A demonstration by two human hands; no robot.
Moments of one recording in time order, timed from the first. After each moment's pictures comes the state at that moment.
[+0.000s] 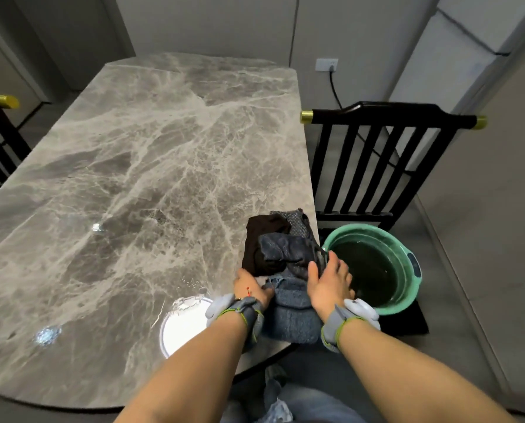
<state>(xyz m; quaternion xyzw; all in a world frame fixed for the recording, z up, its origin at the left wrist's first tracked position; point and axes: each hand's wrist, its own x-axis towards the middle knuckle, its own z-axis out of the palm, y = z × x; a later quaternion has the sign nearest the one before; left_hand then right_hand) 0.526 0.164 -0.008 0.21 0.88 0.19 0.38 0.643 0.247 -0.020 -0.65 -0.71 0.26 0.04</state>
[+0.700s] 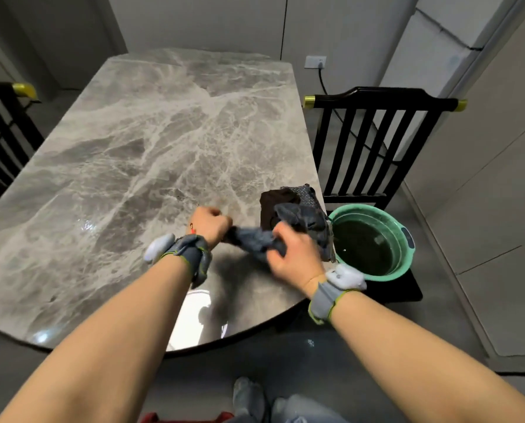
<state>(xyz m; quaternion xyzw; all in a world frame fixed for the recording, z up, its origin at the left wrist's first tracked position) 0.432 0.091 0.073 0.28 0.86 0.32 0.28 0.602 0.131 0.062 -0.39 -0.87 0.27 0.17</state>
